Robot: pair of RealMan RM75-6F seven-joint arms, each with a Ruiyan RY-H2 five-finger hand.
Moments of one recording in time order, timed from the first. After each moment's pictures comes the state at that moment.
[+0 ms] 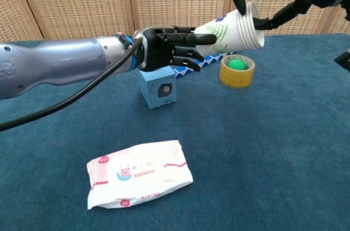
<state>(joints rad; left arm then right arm) -1.01 -1.75 -0.43 -1.17 1.26 0.53 -1.17 0.79 -1.45 0.12 -1.12 -1.84 1.46 0.24</state>
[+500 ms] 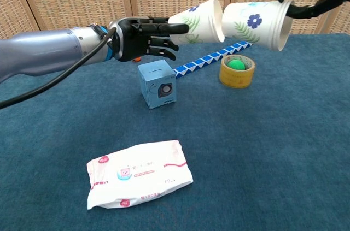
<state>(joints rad) -0.96 -1.68 -0.42 -1.16 1.28 0.56 -1.19 0.72 -1.37 0.09 -1.13 -1.85 1.57 0.23</state>
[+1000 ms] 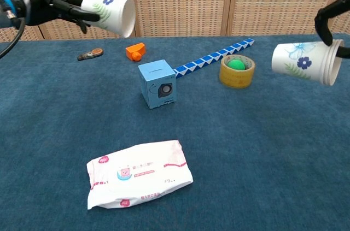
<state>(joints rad) -0.83 -1.38 -0.31 -1.12 1.43 0.69 -1.05 0.60 -1.35 -0.03 -1.02 -1.86 1.56 0.18</state>
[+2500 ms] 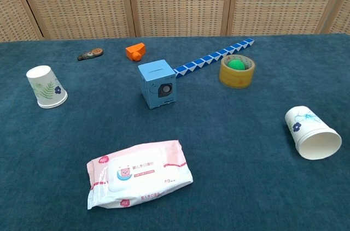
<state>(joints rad) -0.44 -1.22 -0.13 -1.32 1.38 1.23 -0.26 0.34 -1.24 0.02 -1.43 -1.54 1.51 0.04</state>
